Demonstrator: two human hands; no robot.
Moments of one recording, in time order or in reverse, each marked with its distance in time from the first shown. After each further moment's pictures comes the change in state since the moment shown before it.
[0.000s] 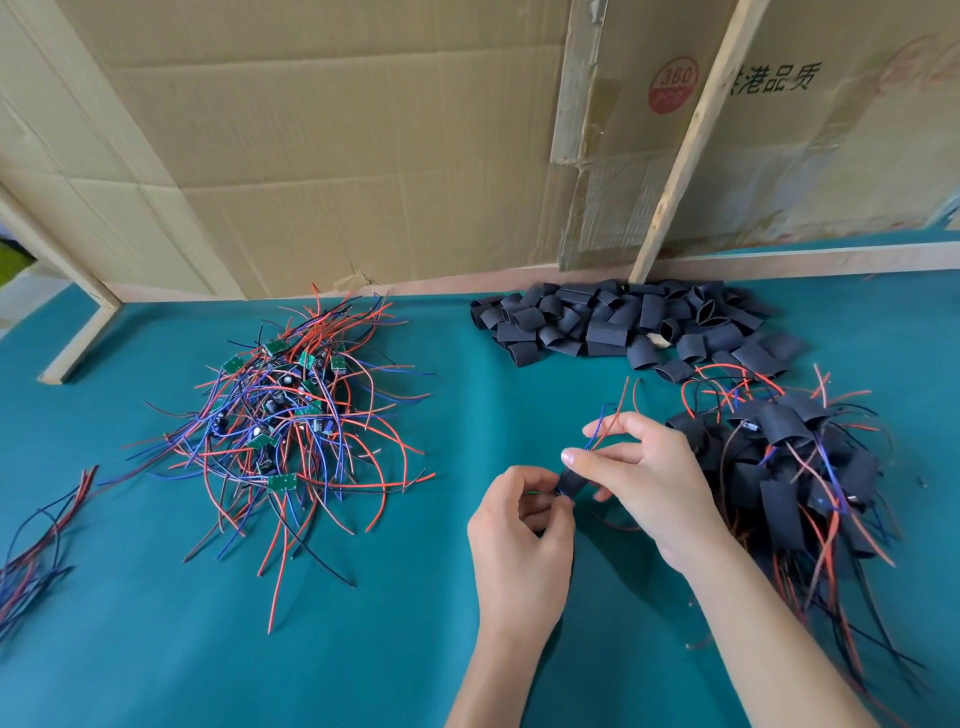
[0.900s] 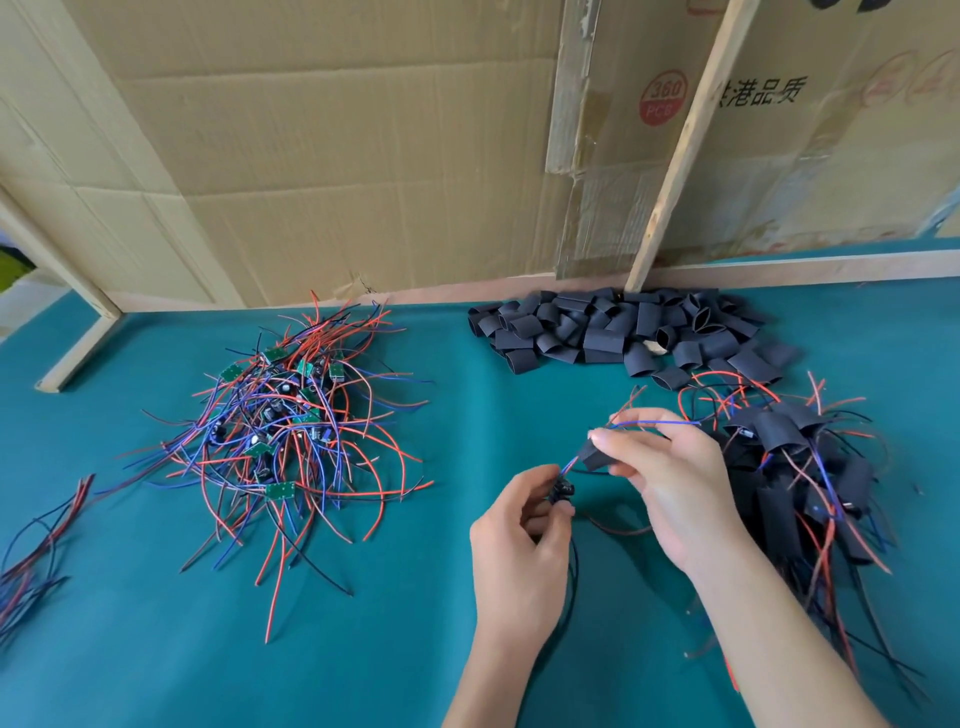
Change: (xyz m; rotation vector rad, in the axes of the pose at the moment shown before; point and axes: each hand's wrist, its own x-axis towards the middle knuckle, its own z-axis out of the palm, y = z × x) left_hand 0.002 0.002 -0.001 -0.011 -0.085 -0.027; right_hand 0.006 -0.002 -0.006 0.510 0.074 0.023
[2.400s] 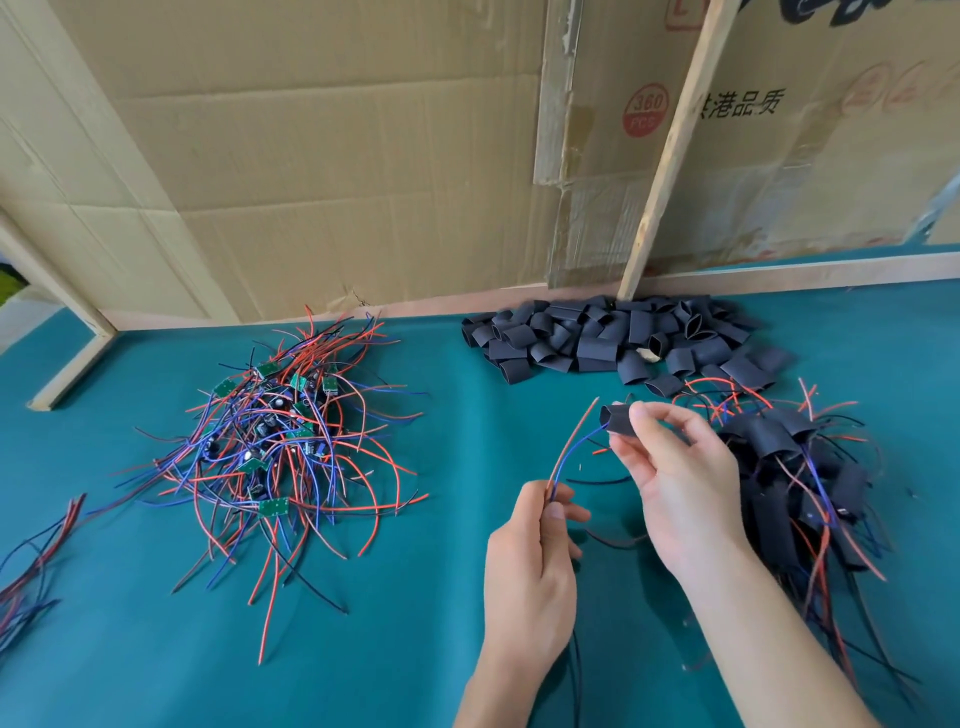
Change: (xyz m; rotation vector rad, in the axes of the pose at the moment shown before) left_hand -0.006 -0.001 0.005 0.120 -0.108 0.067; right_hand 0.003 -0.003 0.002 0.268 0.225 -0.101
